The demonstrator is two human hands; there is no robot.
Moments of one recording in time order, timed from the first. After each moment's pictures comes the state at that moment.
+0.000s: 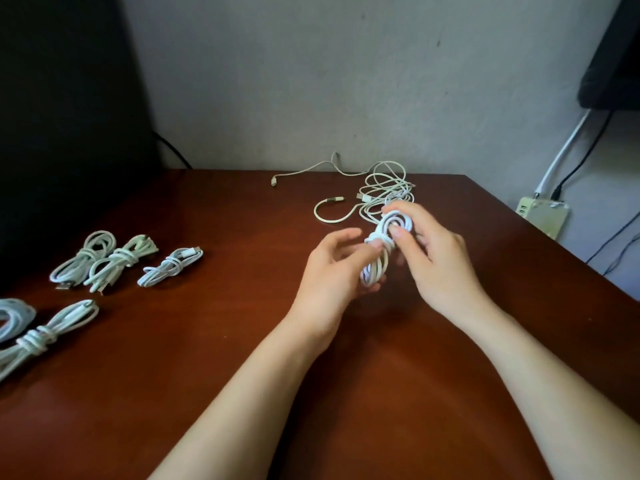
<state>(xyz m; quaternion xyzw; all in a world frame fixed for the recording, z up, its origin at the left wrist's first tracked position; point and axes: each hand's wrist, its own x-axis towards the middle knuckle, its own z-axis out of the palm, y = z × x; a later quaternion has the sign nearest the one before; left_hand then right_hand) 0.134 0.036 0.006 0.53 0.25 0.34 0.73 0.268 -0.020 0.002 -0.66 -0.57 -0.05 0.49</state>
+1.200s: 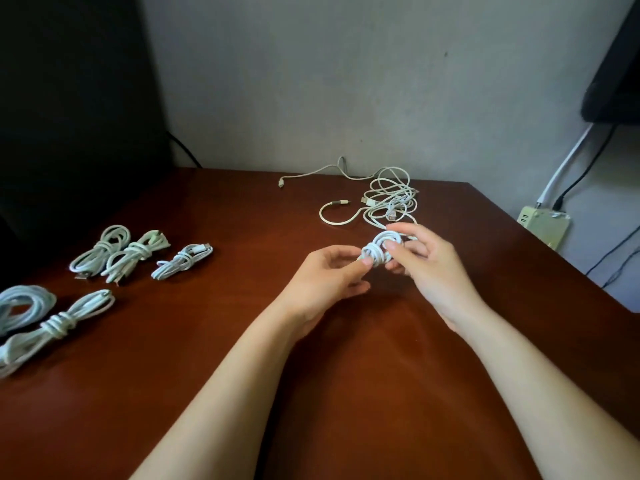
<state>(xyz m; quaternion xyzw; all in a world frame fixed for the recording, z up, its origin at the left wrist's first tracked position) 0.129 0.058 -0.005 0.58 0.27 0.27 0.72 0.271 -0.013 -0.007 -0.65 -0.43 0.18 0.60</state>
